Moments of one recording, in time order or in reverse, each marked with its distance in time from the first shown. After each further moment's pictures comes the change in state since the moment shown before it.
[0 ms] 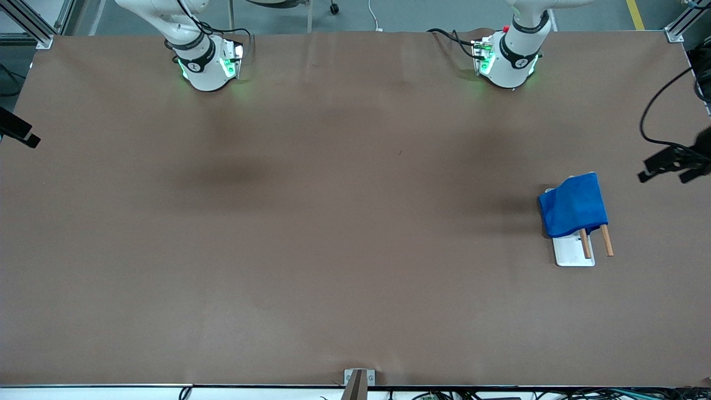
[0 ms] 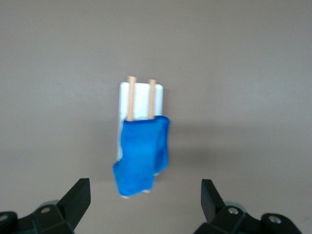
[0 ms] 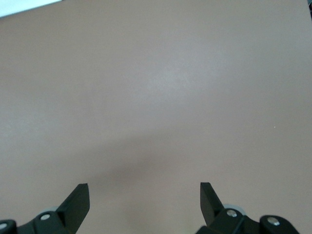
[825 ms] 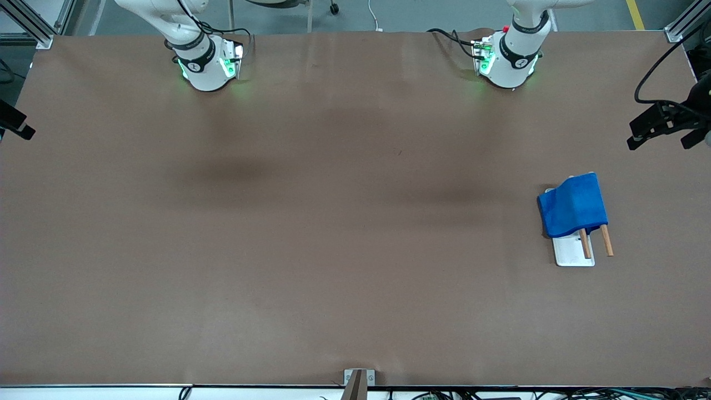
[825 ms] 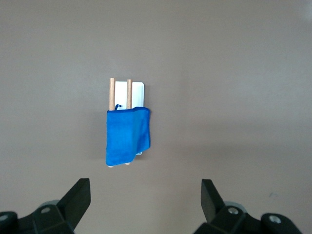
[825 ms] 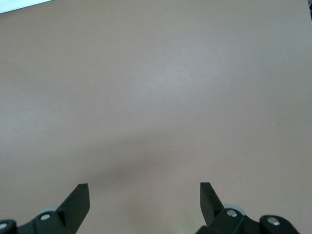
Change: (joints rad) left arm -0.001 0.019 -0.160 0.353 0.071 -0.349 -0.166; right arm 0.011 -0.004 0.004 0.022 -0.001 -0.050 -0.001
